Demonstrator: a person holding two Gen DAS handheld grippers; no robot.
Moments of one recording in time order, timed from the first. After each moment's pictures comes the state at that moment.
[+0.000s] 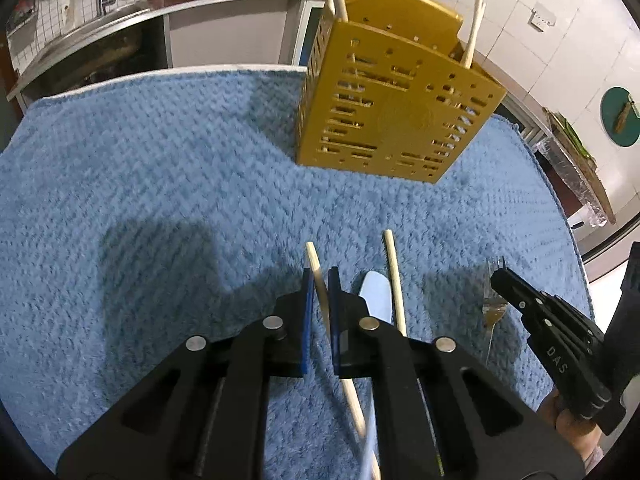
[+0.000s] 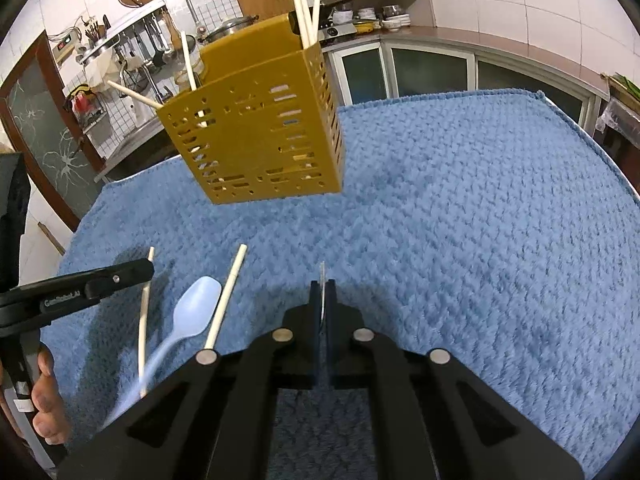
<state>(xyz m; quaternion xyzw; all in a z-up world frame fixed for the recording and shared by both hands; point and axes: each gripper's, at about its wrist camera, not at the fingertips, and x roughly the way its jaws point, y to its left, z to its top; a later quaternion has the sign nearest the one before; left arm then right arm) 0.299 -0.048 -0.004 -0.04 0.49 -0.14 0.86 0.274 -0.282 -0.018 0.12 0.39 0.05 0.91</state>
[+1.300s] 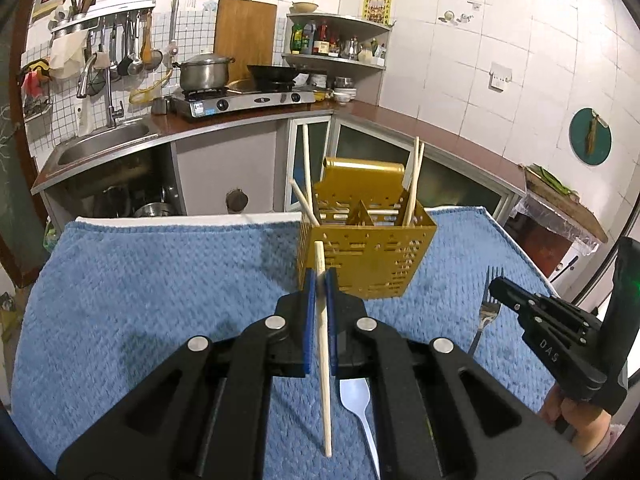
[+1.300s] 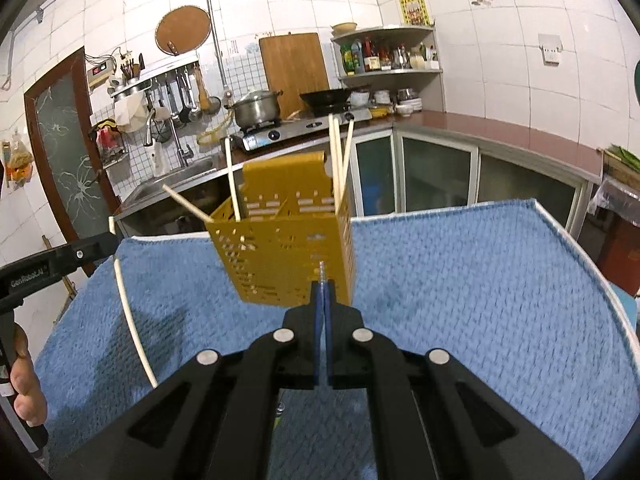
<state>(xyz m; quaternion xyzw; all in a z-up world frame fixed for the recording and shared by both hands) 0.264 -0.036 0.115 -0.02 0.30 -0.14 0.94 0.256 -0.289 0.075 0.08 0.25 0.05 0.96</state>
